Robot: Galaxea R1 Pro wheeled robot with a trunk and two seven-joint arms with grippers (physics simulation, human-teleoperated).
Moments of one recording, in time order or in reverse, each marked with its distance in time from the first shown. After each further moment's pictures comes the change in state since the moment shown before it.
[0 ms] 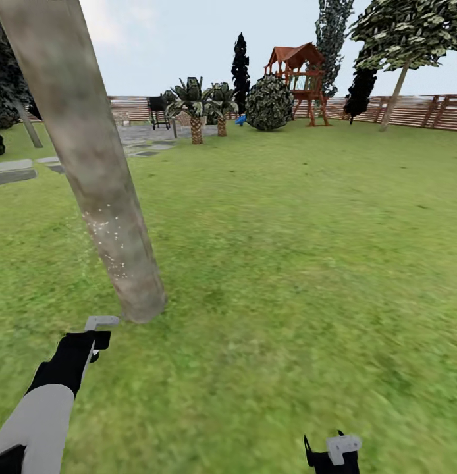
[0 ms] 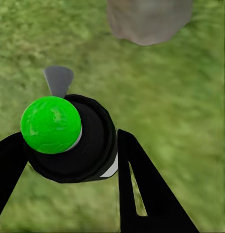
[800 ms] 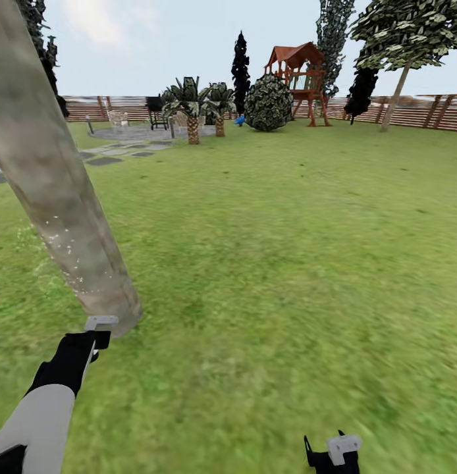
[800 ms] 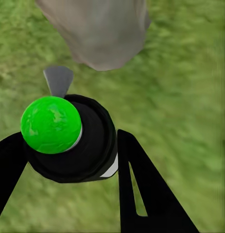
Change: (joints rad) left arm 0.000 -0.003 0.003 -0.002 -0.006 -0.002 0.003; right arm 0.000 -0.002 0.000 0.000 0.001 -0.001 0.000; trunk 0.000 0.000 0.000
